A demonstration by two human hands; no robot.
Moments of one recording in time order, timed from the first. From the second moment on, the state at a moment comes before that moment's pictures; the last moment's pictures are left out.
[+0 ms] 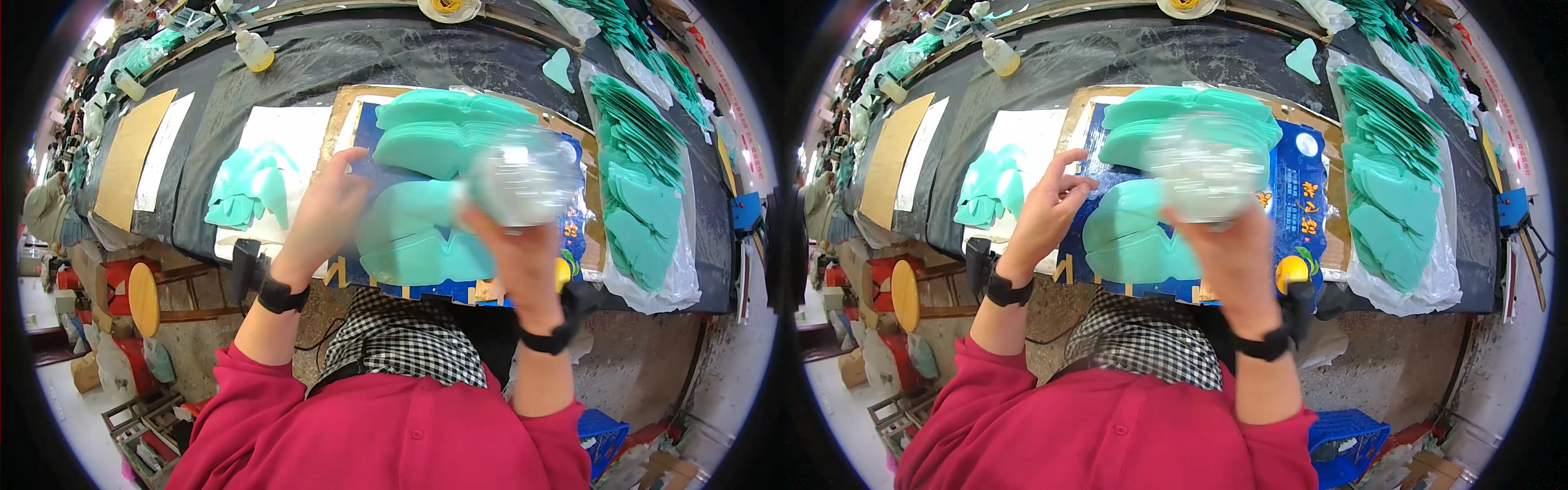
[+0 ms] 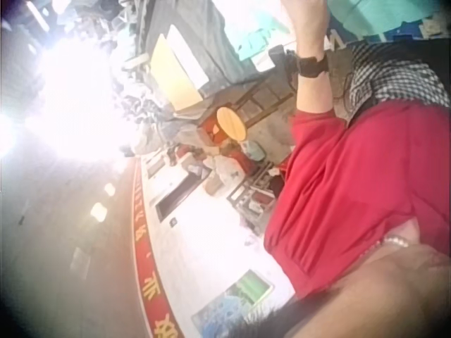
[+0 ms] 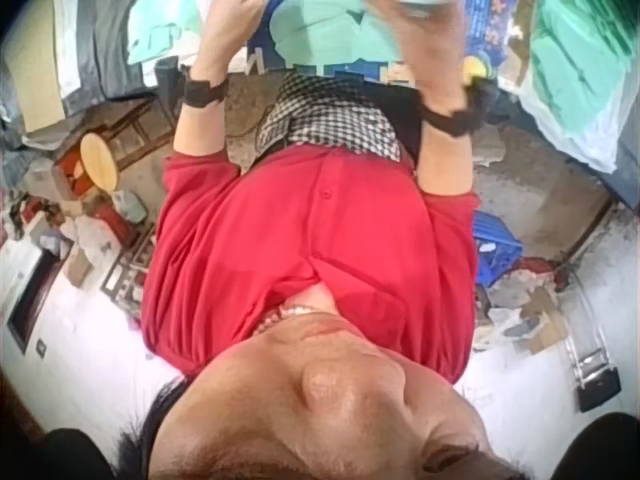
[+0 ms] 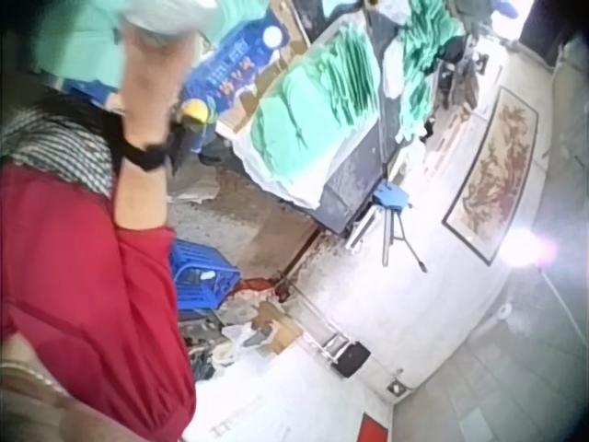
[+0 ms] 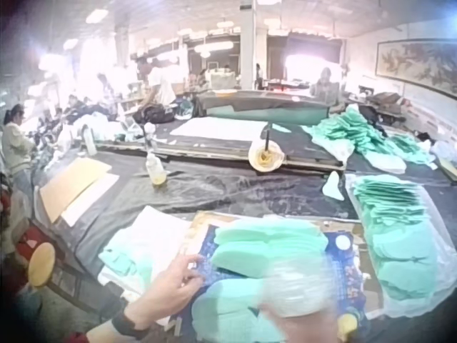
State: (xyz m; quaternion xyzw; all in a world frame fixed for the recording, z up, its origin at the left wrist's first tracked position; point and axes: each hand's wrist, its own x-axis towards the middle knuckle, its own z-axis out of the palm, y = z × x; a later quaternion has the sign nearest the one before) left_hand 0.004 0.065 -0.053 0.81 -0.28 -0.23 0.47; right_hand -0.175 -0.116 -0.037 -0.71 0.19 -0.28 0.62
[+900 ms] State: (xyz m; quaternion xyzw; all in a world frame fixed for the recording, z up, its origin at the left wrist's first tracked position) left_hand -0.010 0.016 -0.028 0.77 -0.32 -0.34 0.44; right_hand -0.317 -0.169 -0.057 -0.50 0.32 -0.49 0.63
